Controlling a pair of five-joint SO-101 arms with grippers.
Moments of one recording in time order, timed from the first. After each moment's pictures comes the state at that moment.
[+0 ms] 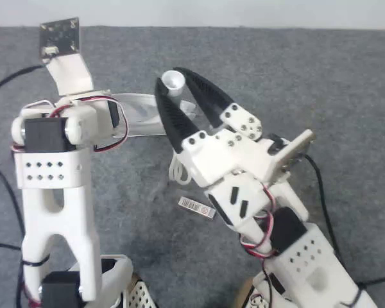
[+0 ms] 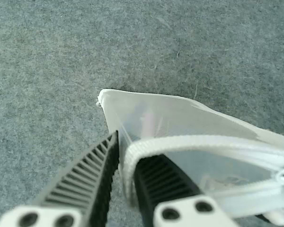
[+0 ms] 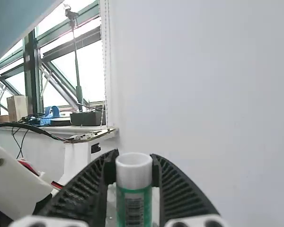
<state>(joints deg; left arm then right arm) -7.0 -23.5 2.3 88.8 14.0 -42.0 -55.8 45.8 -2.1 -6.9</state>
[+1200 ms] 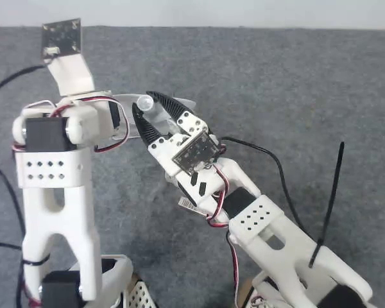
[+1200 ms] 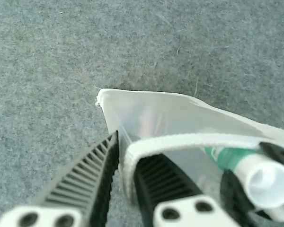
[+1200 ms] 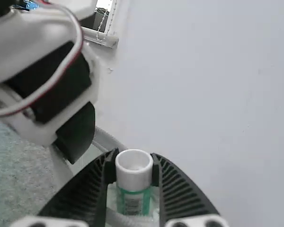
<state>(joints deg) -6.9 -23.5 2.3 89.2 14.0 -43.3 -31.5 56.1 -21.1 14.9</state>
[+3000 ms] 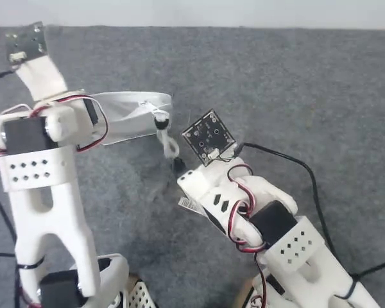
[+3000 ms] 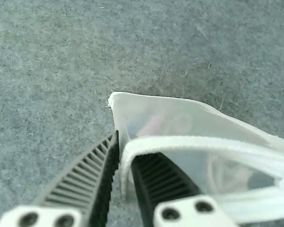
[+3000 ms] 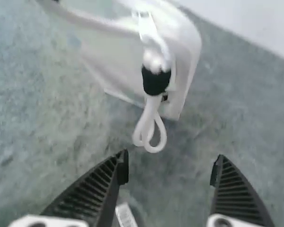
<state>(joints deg) -15.1 -23.0 2.9 89.1 16.1 -43.3 -52.5 45.5 52.2 0.7</state>
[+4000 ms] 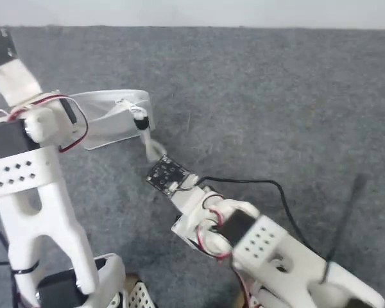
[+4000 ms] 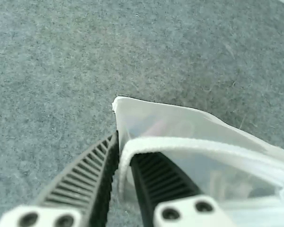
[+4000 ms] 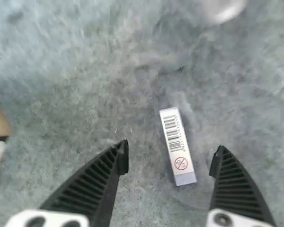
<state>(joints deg) -22.3 -23.0 2.9 88.4 16.5 -53.9 -39.7 58.5 52.3 2.7</state>
